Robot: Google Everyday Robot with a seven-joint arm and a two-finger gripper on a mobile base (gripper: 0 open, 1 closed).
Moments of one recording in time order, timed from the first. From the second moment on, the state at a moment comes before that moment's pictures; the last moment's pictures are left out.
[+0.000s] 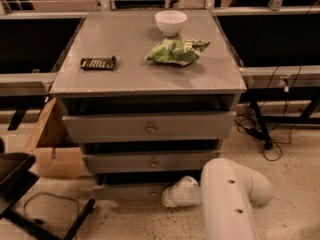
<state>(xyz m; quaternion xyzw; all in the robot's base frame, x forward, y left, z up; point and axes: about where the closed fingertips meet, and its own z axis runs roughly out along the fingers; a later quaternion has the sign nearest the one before) 0.605 -0.049 0.099 -0.80 0.57 -0.02 0.20</state>
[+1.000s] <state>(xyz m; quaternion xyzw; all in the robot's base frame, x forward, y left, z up) 0.622 -0.037 0.110 -0.80 0.56 -0.02 0.20</state>
